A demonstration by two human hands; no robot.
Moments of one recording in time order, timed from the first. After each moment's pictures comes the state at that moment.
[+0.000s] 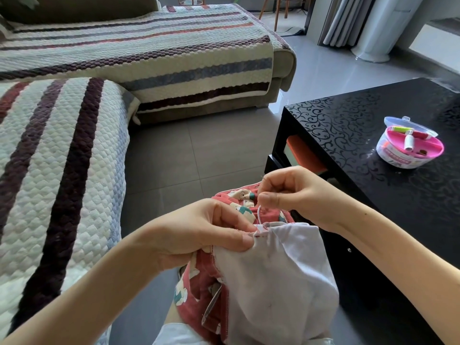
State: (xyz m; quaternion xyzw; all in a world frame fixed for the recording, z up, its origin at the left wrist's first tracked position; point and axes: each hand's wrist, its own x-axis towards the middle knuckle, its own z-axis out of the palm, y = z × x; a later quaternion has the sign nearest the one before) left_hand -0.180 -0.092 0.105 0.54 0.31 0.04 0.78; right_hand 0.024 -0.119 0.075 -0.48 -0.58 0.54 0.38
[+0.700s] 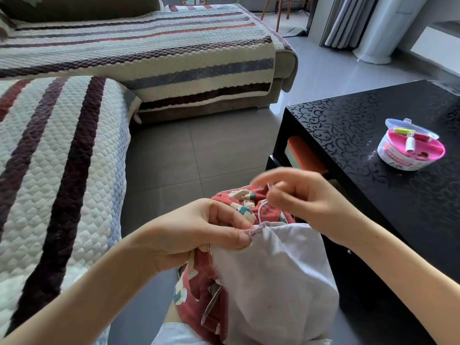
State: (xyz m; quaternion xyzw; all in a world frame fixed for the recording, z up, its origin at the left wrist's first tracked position) left_hand -0.184 -0.090 0.101 0.53 0.33 0.06 0.78; right_hand 0.026 -0.136 0.071 -0.47 -0.62 0.46 0.43
